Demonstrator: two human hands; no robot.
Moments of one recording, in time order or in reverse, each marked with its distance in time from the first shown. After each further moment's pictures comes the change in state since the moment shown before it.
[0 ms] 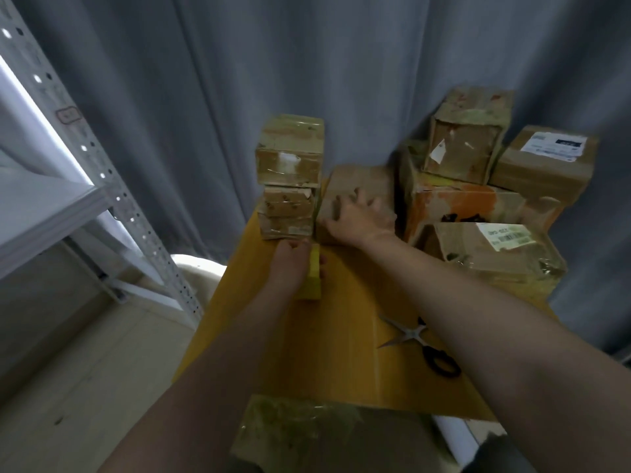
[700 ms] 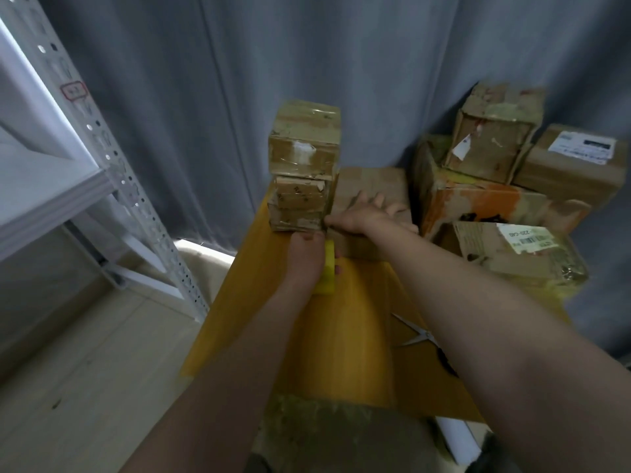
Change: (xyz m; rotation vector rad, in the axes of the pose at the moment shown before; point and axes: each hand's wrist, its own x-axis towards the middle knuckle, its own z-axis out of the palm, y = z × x) left_hand -0.010 0.006 0.006 -0.106 0.022 0.002; right_hand 0.032 -0.019 0.012 -0.009 -0.226 0.323
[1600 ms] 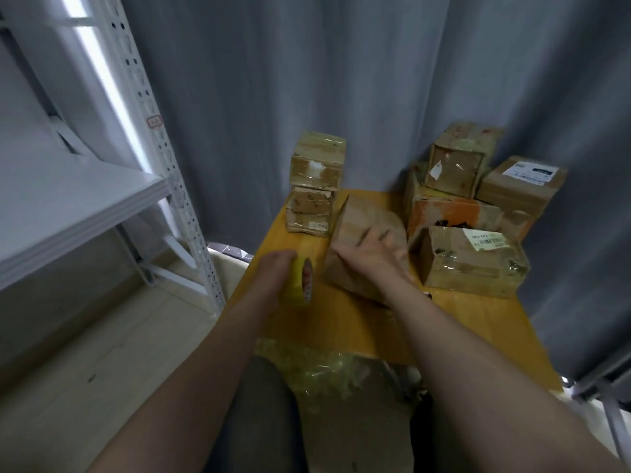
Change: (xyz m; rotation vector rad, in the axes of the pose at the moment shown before) left_hand -0.129 0.027 -0.065 0.069 0.141 -0.105; right_hand -0.146 0.063 0.029 0.383 0.112 -0.138
